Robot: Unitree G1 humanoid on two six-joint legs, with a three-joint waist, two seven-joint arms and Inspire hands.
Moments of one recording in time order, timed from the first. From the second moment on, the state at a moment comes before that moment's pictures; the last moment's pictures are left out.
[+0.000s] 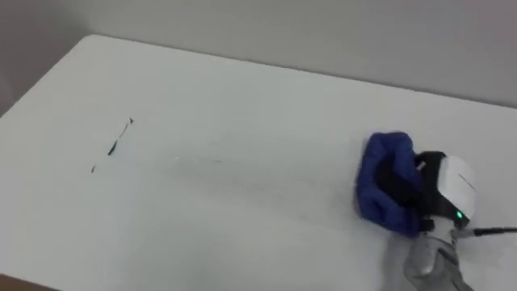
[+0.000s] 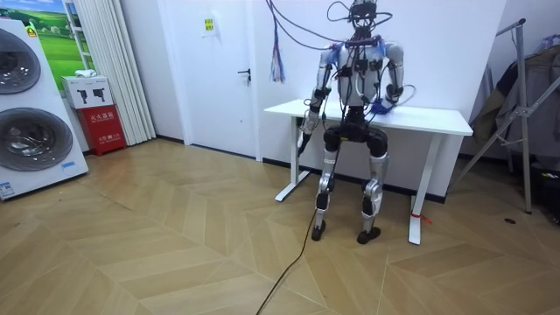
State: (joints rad) left arm 0.15 0.21 0.09 1.00 -0.11 0.03 0.13; right arm -0.31 -0.20 0.29 0.65 -0.66 0.01 -0.56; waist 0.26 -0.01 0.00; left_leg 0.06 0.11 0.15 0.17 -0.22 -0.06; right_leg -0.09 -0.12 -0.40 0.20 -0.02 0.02
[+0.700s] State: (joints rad) left arm 0.29 0.25 0.23 0.94 -0.14 0.01 0.17; right arm 0.07 -0.30 0.02 0.69 -0.62 -0.22 -0.71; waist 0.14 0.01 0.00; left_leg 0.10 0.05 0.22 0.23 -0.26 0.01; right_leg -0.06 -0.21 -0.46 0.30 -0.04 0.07
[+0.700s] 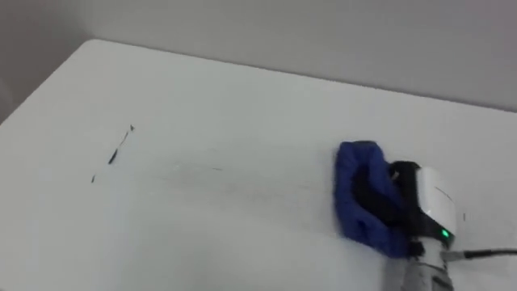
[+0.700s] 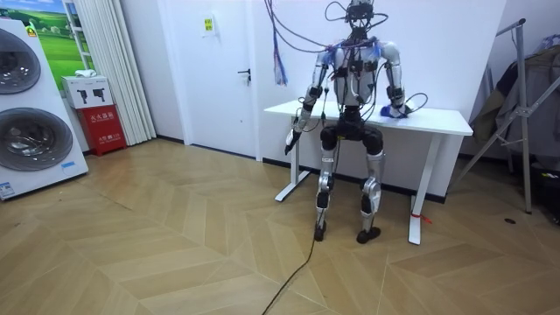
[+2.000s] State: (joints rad) left arm 0.26 0.22 0.14 1.02 -0.17 0.03 0.17; right arm -0.11 -0.23 0.19 0.61 -0.64 -0.09 -0.59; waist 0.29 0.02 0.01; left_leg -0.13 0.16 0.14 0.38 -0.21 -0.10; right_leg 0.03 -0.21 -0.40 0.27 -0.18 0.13
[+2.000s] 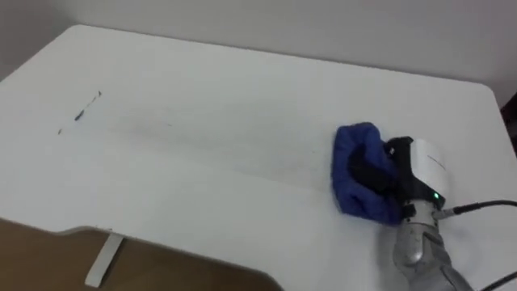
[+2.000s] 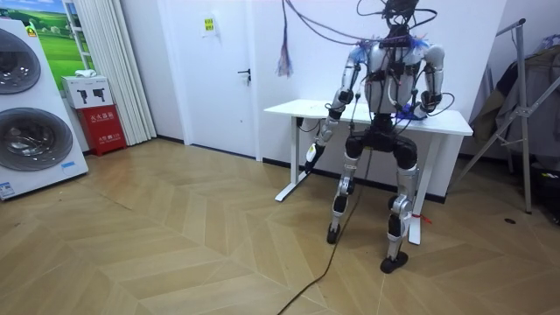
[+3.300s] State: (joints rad) left arm 0.28 0.19 0.11 0.95 -0.31 -0.07 0.14; right arm 0.02 -0.27 0.25 0.33 -0.67 -0.12 -0.57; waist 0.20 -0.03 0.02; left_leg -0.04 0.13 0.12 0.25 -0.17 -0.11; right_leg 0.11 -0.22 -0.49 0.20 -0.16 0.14
